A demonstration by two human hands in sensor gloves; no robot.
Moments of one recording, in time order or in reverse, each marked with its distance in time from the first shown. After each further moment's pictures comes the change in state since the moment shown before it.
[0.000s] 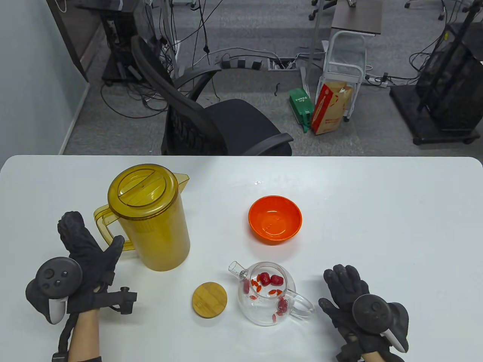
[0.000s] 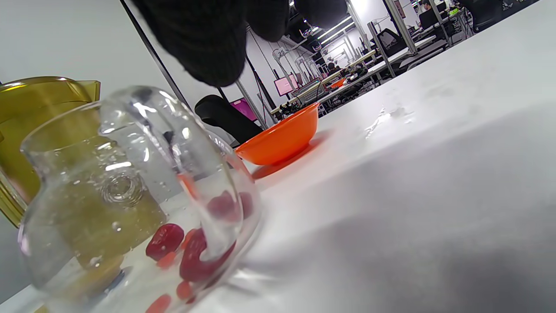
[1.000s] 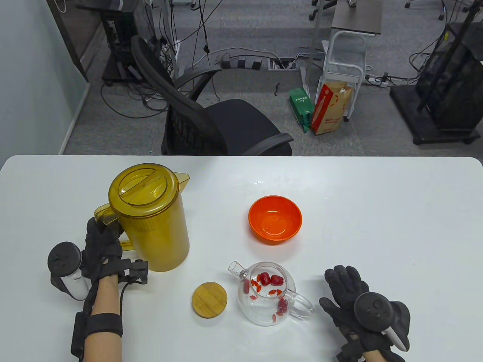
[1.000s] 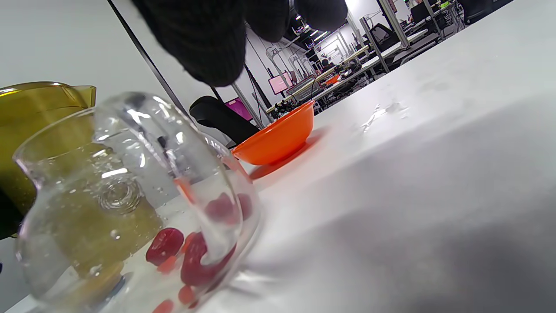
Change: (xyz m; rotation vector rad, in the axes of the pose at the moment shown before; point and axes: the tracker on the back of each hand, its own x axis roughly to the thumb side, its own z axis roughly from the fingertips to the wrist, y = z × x) left_hand -0.051 -0.060 -0.043 0.108 0.232 0.542; right_hand -0.003 -0.001 -0.002 0.003 0.026 -0.035
